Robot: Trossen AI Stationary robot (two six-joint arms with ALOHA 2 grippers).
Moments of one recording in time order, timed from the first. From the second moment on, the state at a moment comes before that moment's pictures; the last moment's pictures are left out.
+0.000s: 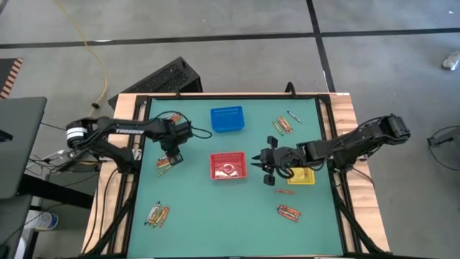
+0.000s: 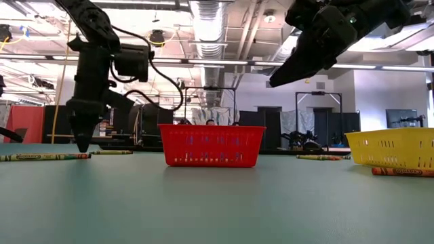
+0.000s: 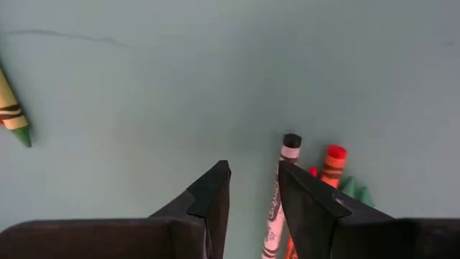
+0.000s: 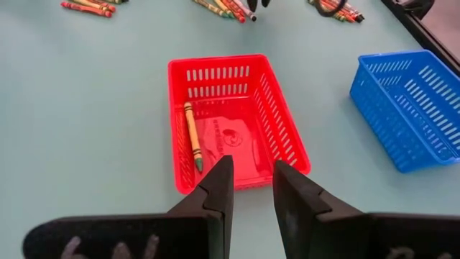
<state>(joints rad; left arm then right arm) 0.37 1.40 0.70 -0.79 -0.09 -0.13 0.18 1.31 0.72 -0.01 0.31 0.12</state>
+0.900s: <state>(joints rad) 0.37 1.41 0.64 -0.66 -0.03 -0.08 0.17 1.31 0.72 -0.02 0.31 0.12</state>
